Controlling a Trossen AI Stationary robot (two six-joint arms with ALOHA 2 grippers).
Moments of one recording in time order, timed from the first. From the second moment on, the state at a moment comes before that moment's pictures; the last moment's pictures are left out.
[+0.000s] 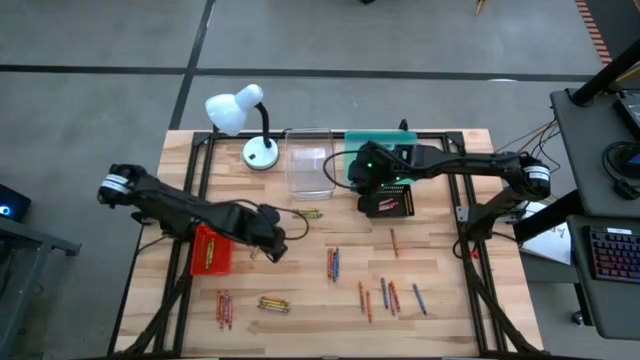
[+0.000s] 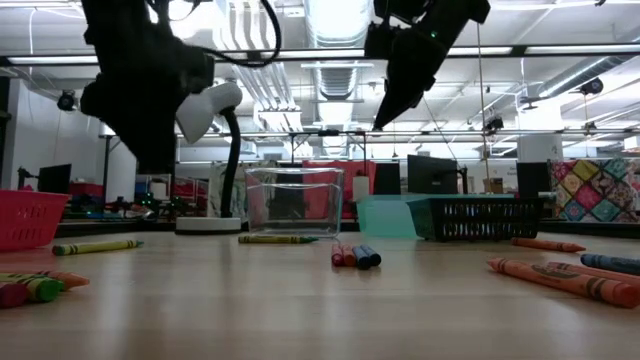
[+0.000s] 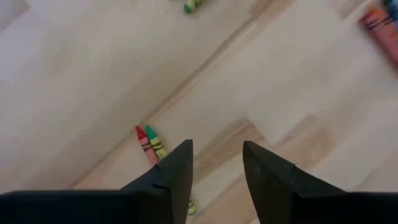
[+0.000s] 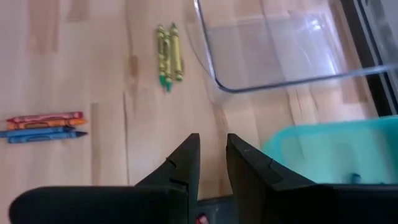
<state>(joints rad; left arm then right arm) -0.26 1.47 0.99 -0.88 -0.24 -1.09 -0.23 1.52 1.24 -0.65 -0.06 -0.13</state>
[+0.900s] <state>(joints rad) -0.28 1.69 0.99 -0.96 -0.25 -1.13 -0.16 1.52 1.23 -0.59 -0.05 -0.09</state>
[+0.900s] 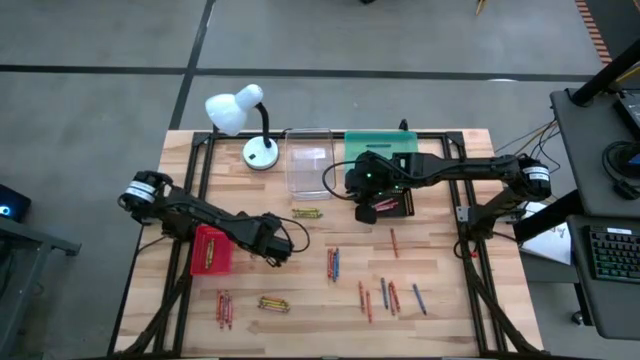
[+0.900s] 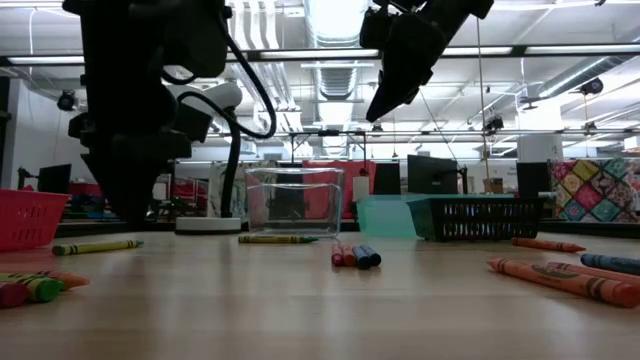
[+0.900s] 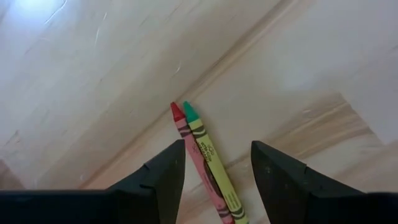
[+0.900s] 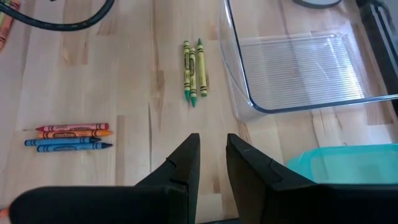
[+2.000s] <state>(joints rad) -0.28 1.72 0.94 -0.84 -0.25 -1.15 -0.16 1.52 1.19 -0.53 -0.05 -0.09</state>
